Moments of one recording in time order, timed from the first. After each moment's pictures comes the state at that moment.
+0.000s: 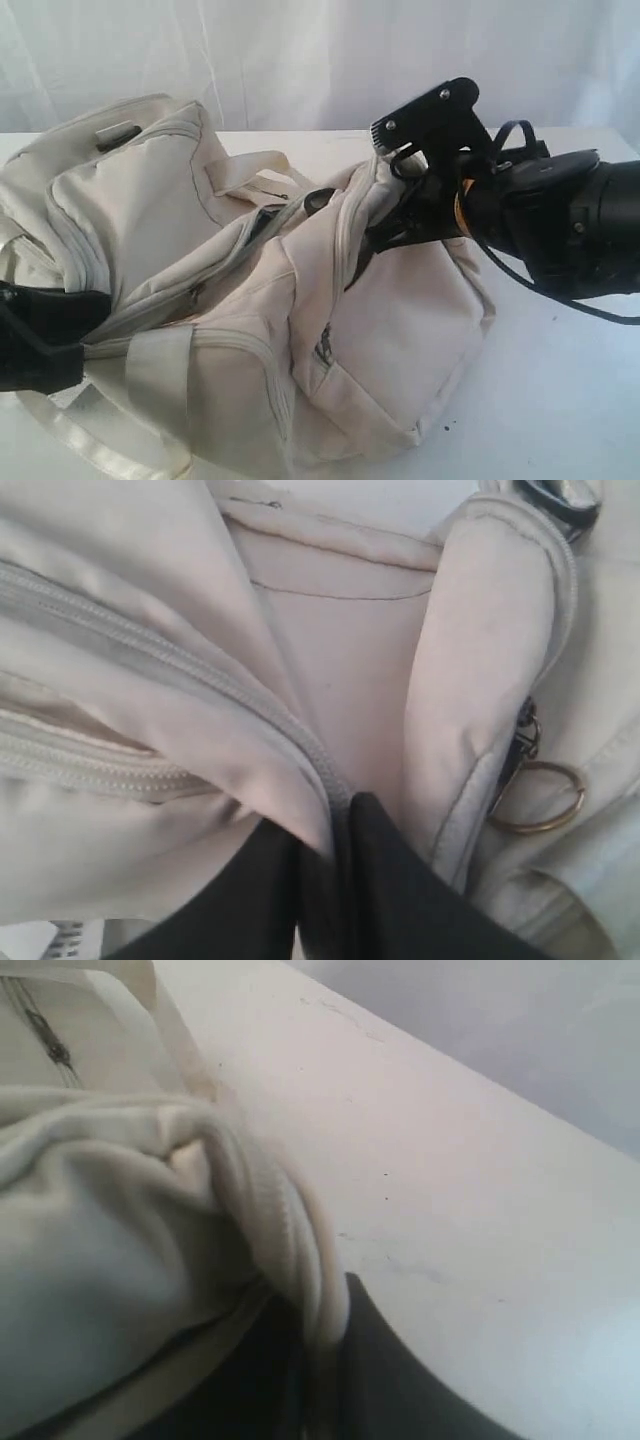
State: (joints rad) left arm -0.51 0.76 -0.41 -0.05 0.24 -0.21; right arm 0.46 1.53 -0.83 -1.67 0.37 1.55
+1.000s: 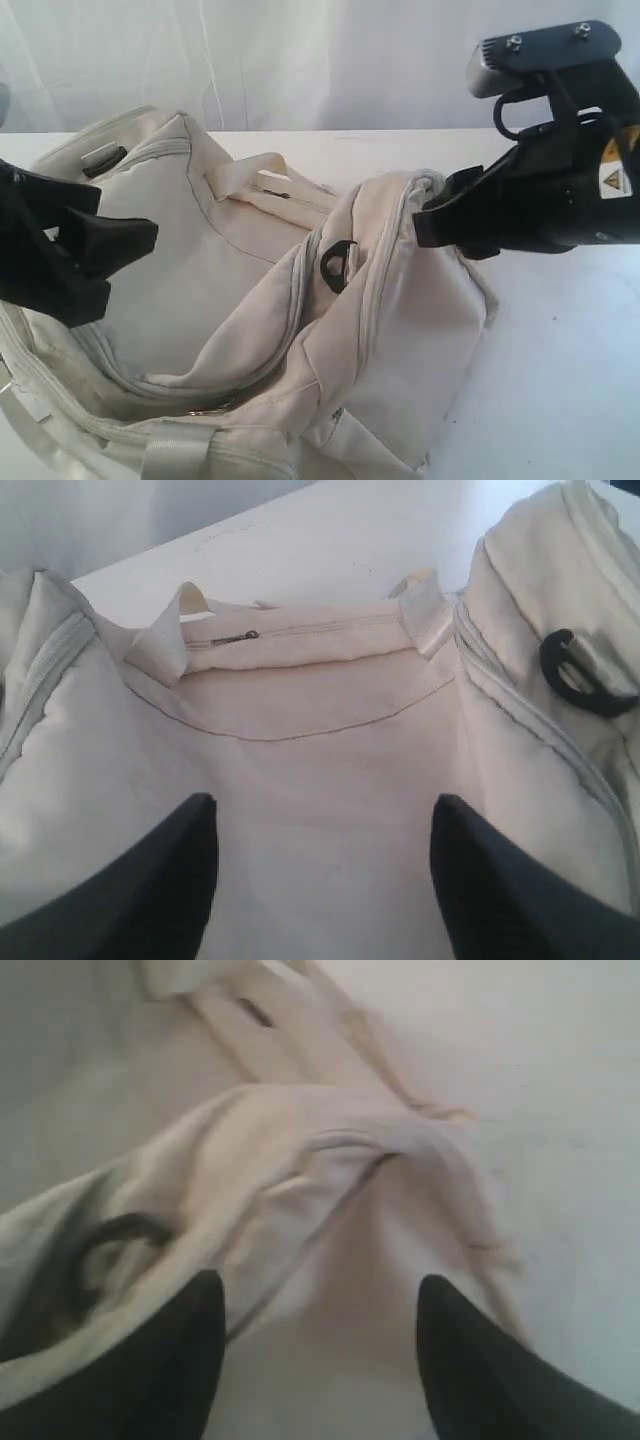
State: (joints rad) left arm -0.51 0.87 -0.63 -0.04 0.29 0.08; right arm 0.46 1.08 -0.84 -0.13 0.52 0.26
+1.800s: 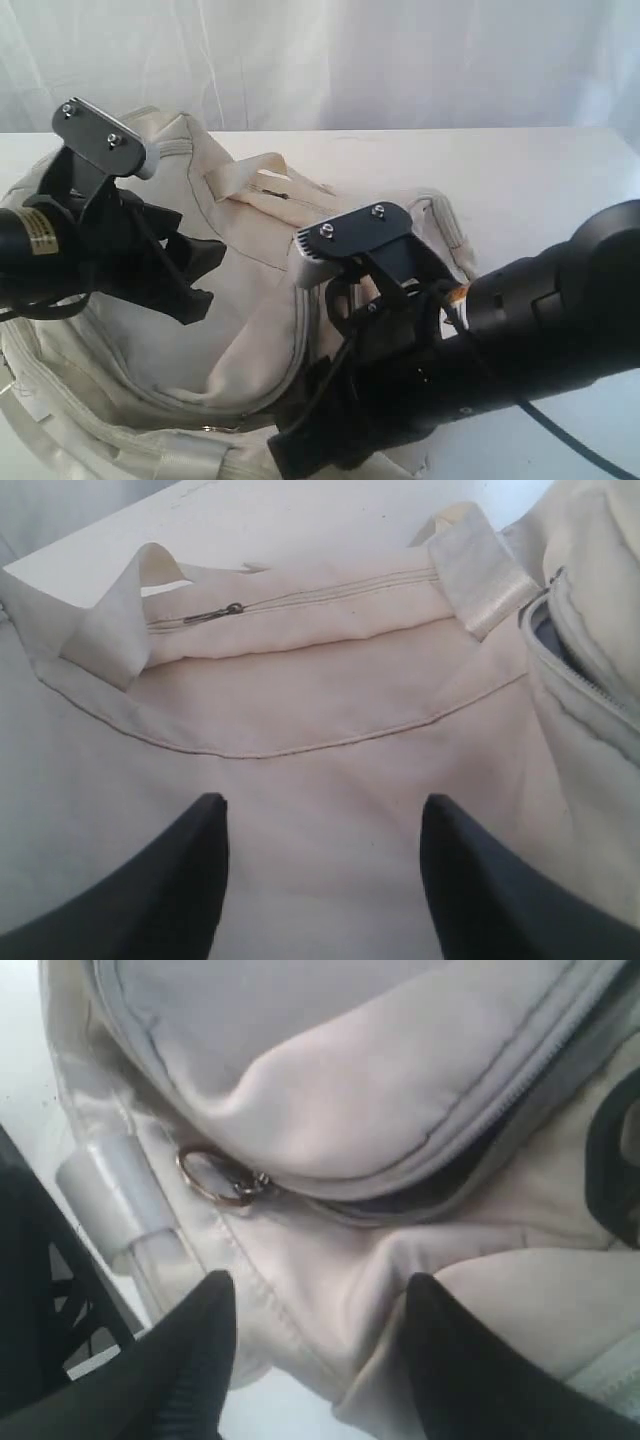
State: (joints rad) left arm -0.51 1.24 -0.63 -0.04 0.00 0.14; right arm 0.72 1.26 -0.76 0.50 0.54 -0.19
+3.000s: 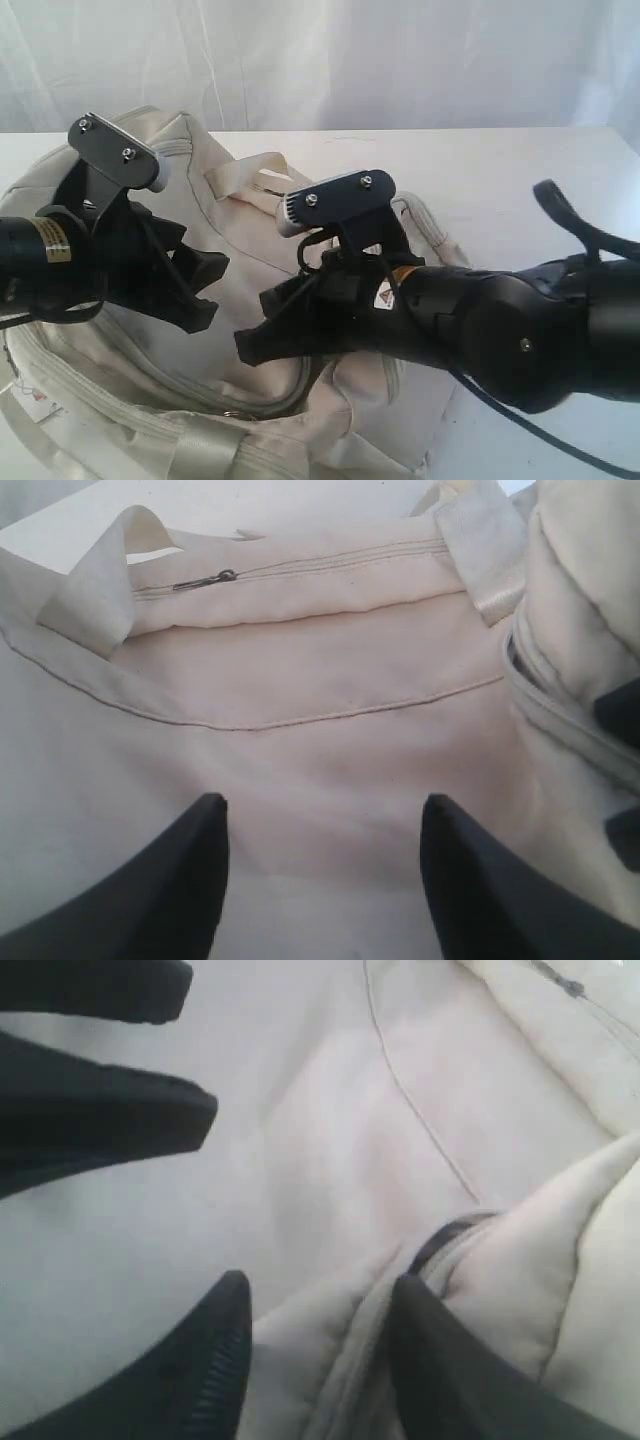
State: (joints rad) left arm -0.51 1.27 -0.63 -0.04 0.01 0.14; right arm 0.73 1.49 -0.71 0.45 -0.12 -0.18
